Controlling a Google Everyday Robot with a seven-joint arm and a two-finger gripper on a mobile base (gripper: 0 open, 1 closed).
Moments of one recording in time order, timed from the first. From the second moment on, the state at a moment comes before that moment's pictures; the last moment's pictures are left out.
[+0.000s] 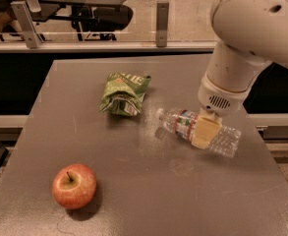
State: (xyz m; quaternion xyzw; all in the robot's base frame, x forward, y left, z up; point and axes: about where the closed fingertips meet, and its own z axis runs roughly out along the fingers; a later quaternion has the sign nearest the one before) arm 0.455 -0.144 0.858 -0.54 0.84 0.01 0.05
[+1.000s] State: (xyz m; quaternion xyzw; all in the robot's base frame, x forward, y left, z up) arm 0.449 -0.122 0.958 -0.60 0.79 0.02 0.13
